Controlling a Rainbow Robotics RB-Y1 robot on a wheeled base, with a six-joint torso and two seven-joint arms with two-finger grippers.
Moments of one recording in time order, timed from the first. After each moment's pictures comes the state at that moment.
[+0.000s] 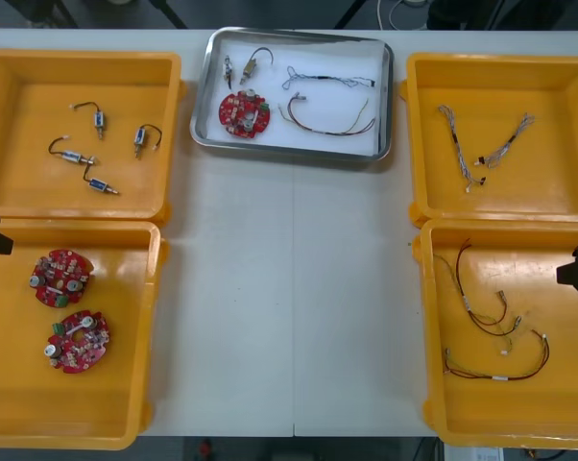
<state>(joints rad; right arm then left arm) -0.06 -0.66 -0.35 -2.37 -0.78 1.92 1.21 -0.18 0.85 0.32 -2.03 0.90 1.83 -1.33</state>
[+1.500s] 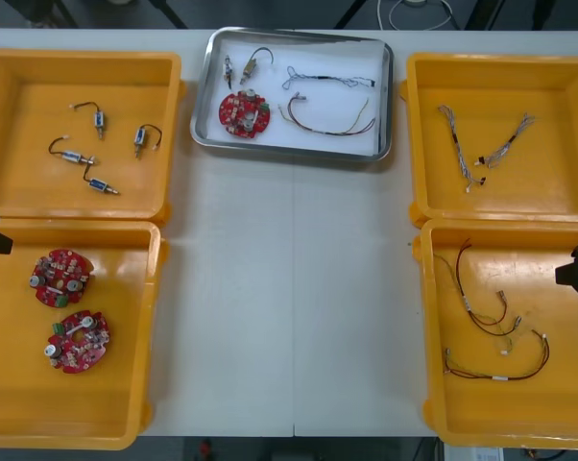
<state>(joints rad) -0.06 -0.66 -0.35 -2.37 -0.78 1.92 1.21 -0.18 0.85 0.32 -2.03 0.90 1.83 -1.33</state>
